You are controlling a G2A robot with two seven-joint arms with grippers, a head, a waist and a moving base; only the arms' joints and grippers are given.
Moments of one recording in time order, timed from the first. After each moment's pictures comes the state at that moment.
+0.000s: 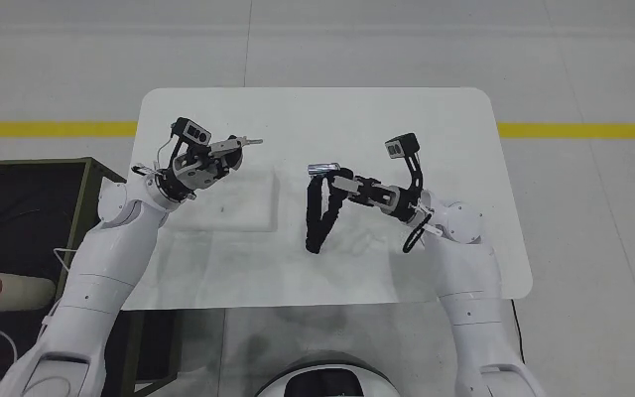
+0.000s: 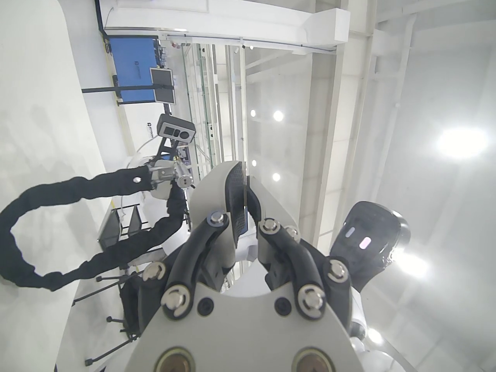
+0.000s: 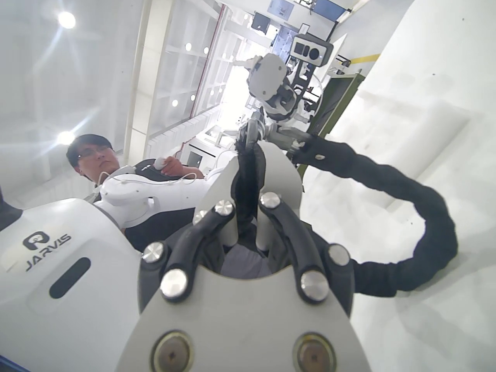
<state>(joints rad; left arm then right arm) 1.04 -0.97 -1.24 -1.26 -1.05 -0.27 -1.20 -1.13 -1.55 1.48 -1.32 0.23 -0.52 1.30</state>
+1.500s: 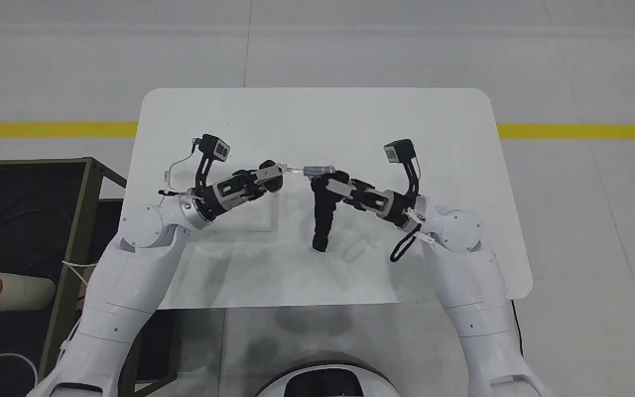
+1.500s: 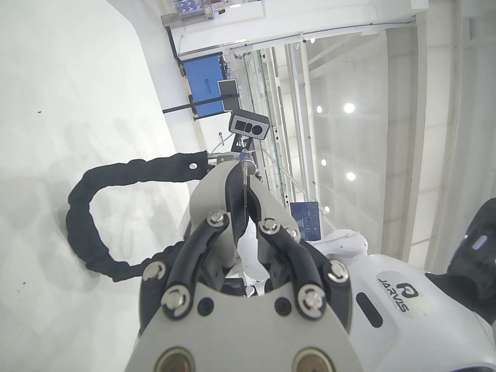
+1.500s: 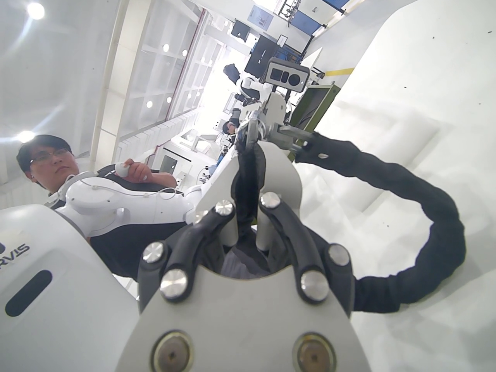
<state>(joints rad) 1.21 -1.04 -1.30 -1.51 -0.56 -0.34 -0.94 -1.18 -1.47 1.37 -1.41 0.13 -0.56 1.09</state>
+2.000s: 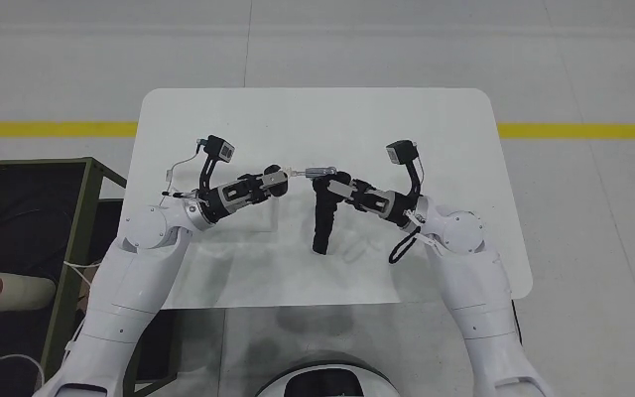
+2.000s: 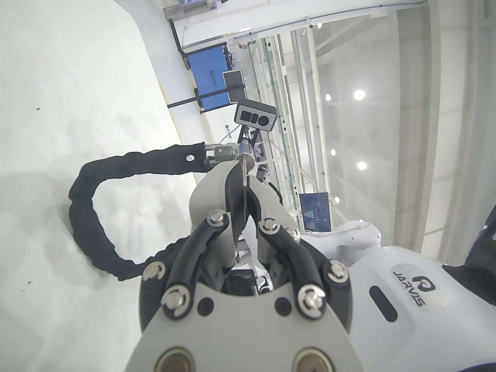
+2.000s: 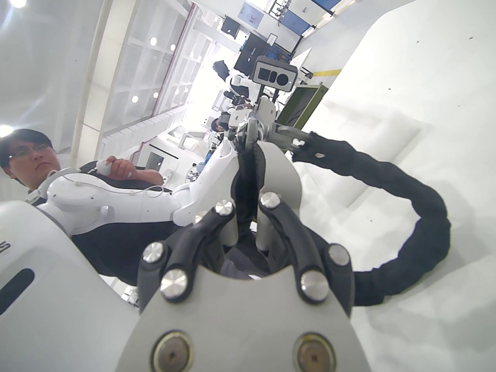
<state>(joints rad) 1.22 -1.06 -1.32 -1.53 -0.47 -0.37 -0.97 -1.19 -1.45 1.36 -1.45 0.04 -0.58 1.03</state>
